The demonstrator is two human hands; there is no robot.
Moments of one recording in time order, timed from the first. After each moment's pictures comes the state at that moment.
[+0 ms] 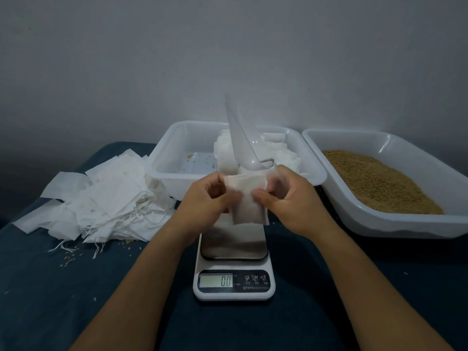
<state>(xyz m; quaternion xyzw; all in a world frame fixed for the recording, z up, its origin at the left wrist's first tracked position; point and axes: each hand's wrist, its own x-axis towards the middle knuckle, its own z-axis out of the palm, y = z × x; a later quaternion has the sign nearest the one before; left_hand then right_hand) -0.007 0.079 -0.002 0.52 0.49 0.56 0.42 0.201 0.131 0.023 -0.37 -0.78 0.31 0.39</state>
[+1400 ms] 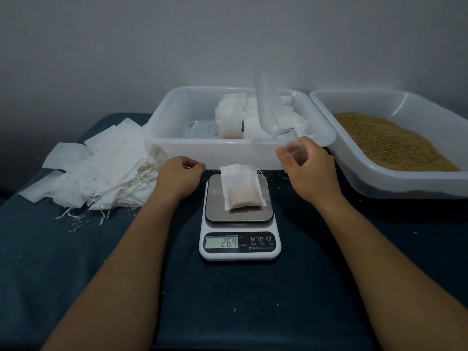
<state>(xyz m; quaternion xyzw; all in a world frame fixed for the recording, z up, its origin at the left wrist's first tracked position) -0.058 0.094 -0.040 0.41 0.76 0.44 0.24 0.214 0.150 -0.021 -0.50 -0.72 0.21 0.44</state>
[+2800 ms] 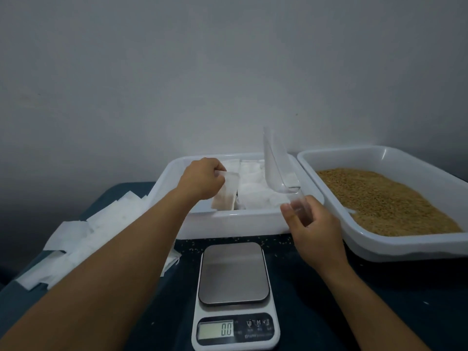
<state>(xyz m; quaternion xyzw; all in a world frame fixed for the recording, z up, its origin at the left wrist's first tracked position) -0.039 0.201 0.076 0.65 0.72 0.26 0.05 0.228 0.146 -0.004 -0.46 -0.67 0.22 0.54</state>
